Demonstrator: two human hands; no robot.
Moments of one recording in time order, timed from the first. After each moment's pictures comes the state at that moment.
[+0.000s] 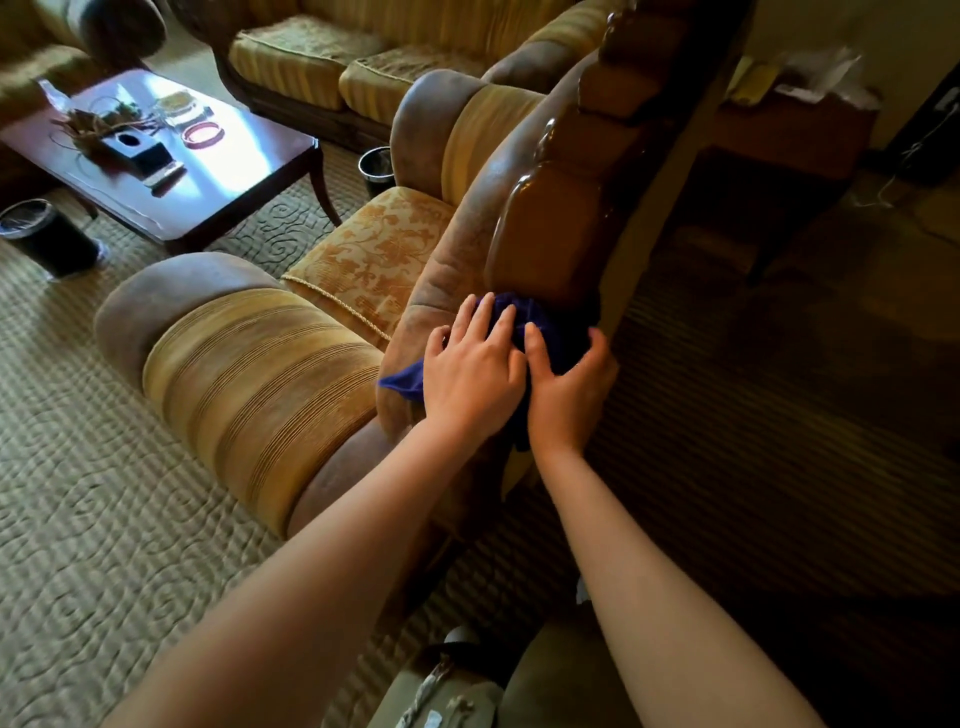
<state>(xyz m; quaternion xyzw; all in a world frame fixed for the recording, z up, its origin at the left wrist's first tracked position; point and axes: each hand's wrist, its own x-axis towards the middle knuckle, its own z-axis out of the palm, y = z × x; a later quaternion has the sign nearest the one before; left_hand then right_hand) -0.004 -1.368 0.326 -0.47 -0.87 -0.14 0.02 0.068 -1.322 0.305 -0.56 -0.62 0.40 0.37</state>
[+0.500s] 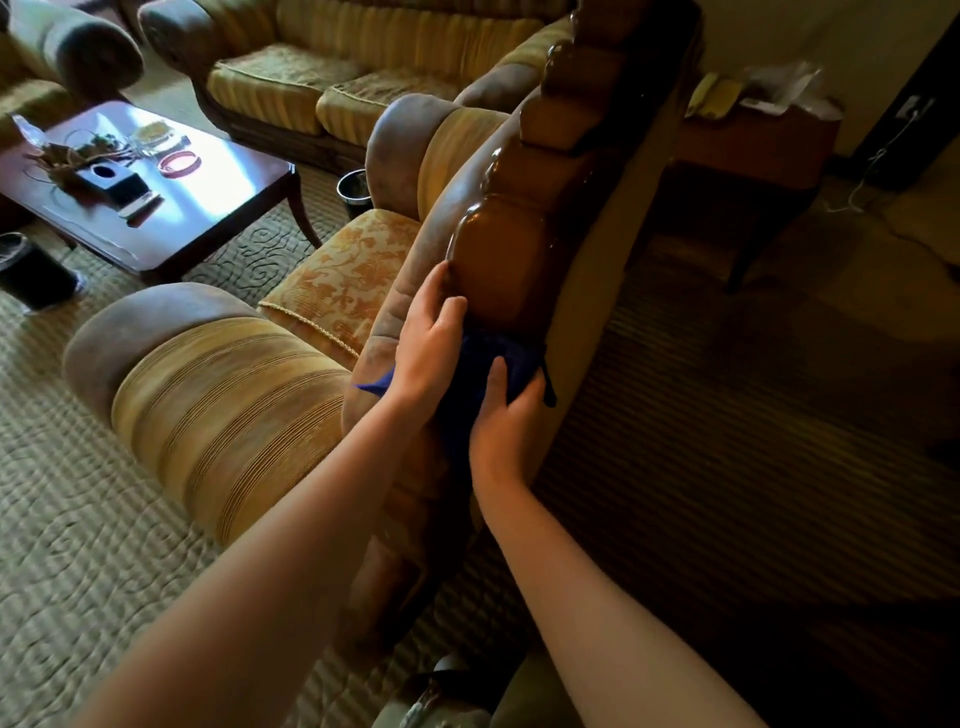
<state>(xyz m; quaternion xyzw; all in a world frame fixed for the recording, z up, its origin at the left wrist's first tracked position) -0.021 -1.323 0.367 -0.31 -0.72 -0.58 -0.24 0.054 -1.323 0.313 -0.52 -0.53 0.54 0.41</state>
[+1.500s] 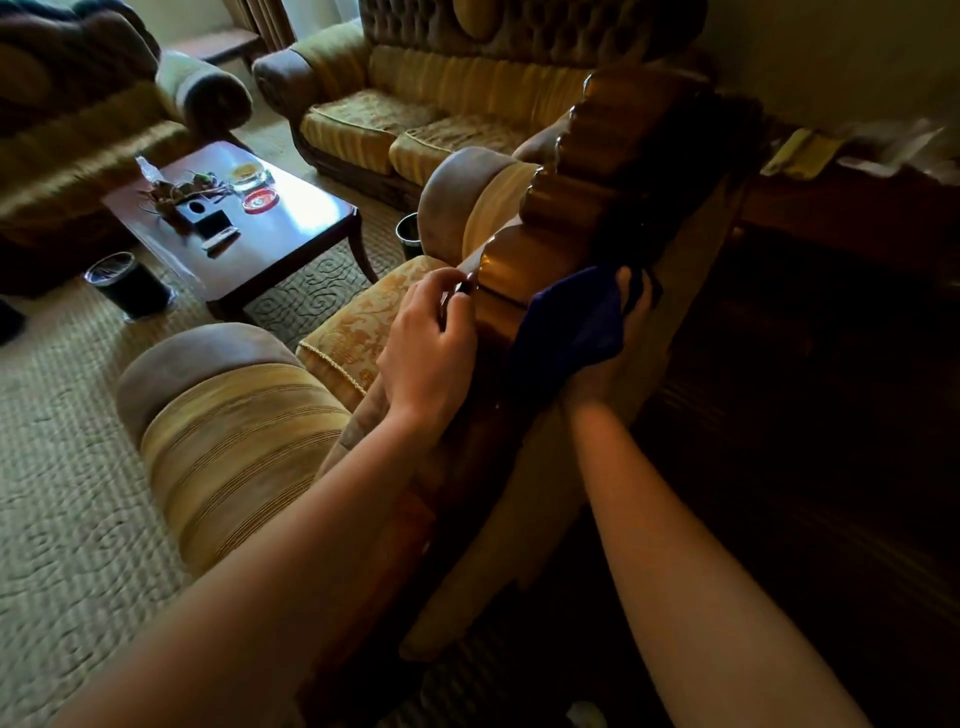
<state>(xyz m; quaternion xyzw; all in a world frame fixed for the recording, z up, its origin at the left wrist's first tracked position) -0.046 -1.190 0.416 -0.28 -0.83 -0.49 0.00 0.008 -1.065 0.355 -0.33 -0.47 0.63 0.52</state>
